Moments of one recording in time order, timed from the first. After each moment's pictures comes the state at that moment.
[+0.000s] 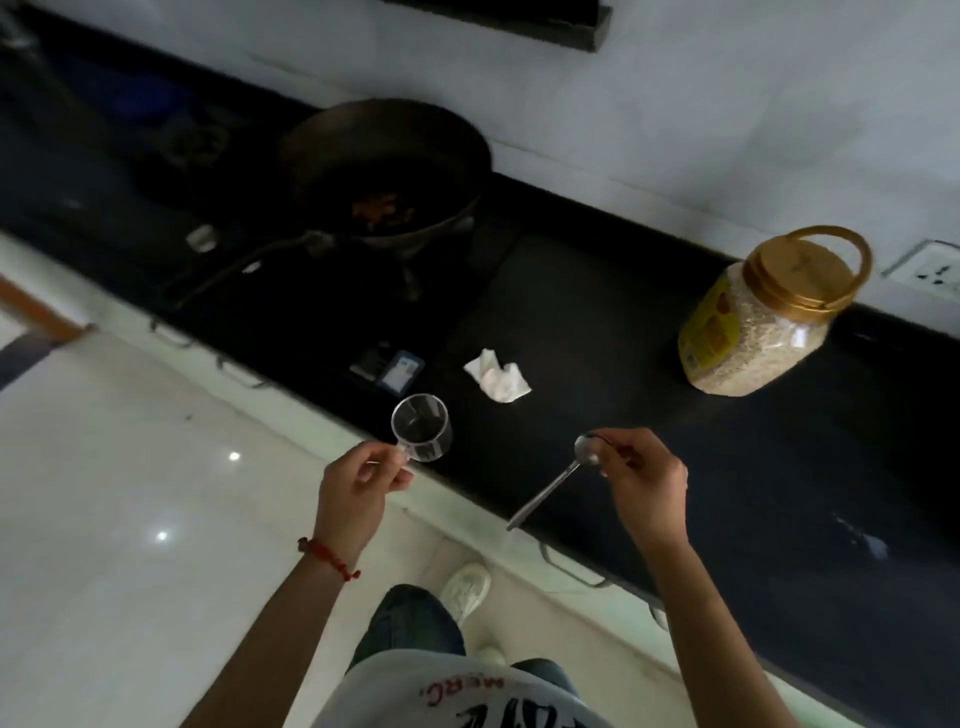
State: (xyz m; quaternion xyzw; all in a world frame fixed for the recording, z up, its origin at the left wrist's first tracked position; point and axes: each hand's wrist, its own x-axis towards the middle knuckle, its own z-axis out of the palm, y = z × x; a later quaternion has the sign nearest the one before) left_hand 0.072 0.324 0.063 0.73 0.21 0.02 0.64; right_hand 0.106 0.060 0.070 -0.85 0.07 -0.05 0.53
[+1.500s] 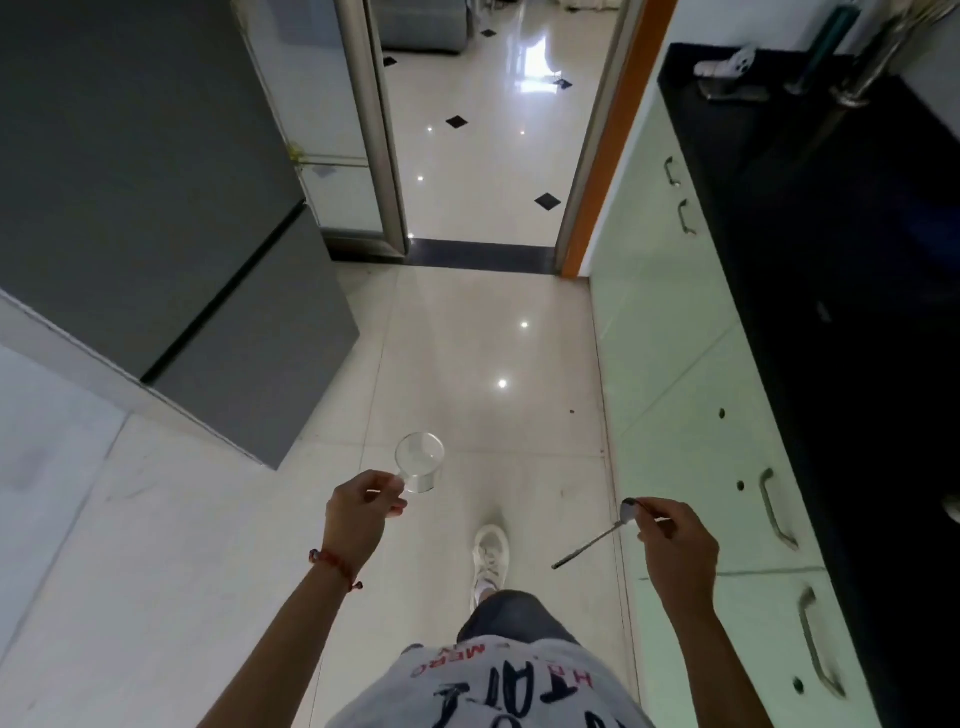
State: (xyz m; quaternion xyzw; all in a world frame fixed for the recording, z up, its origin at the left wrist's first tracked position) left_hand -0.170 0.883 -0.002 0.50 0.65 0.27 0.51; right_hand 0.113 0.748 -0.012 -0.84 -0.27 0.22 0.41
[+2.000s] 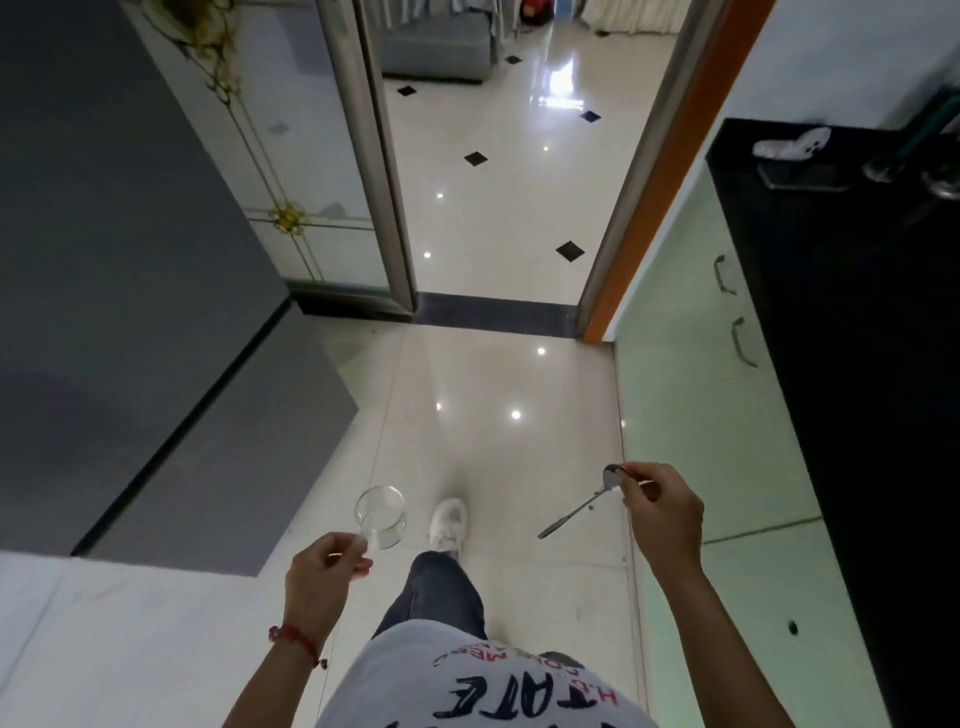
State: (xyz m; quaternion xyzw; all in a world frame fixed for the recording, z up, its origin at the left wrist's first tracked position) left_hand -0.111 1.117 -0.019 0.43 0.71 0.28 0.49; right_hand 0.214 1.074 0.013 -0.81 -0.35 0.21 0.42
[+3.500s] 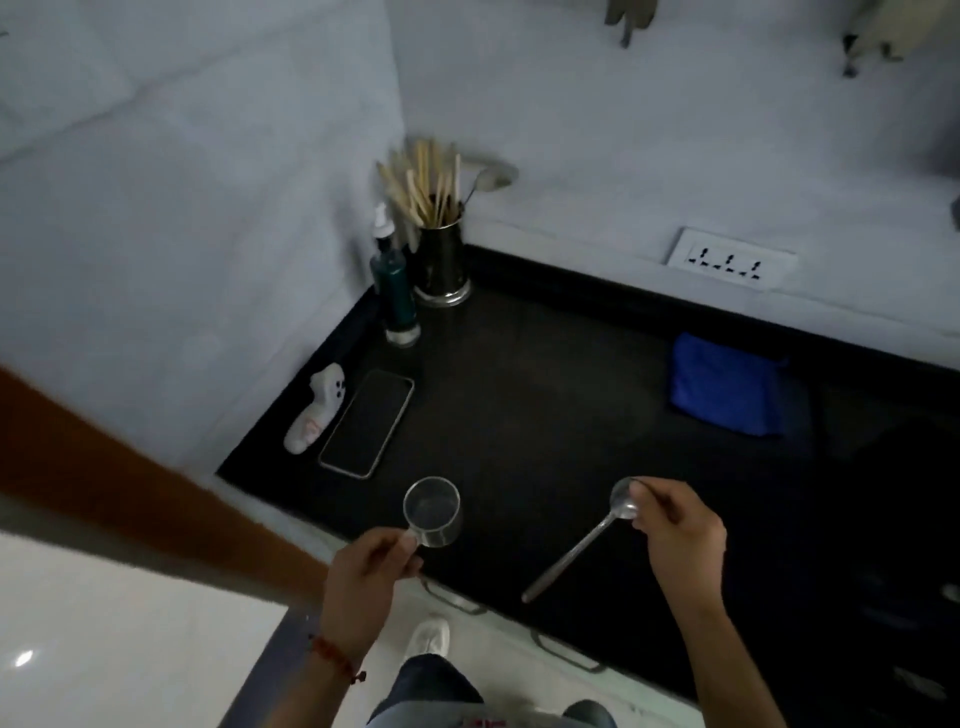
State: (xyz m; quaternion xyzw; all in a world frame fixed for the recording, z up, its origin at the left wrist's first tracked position) left_hand 0.598 1.564 0.035 0.71 0.23 -0.04 0.67; right_hand 0.628 1.286 0.074 -0.80 0.19 -0.10 0.56
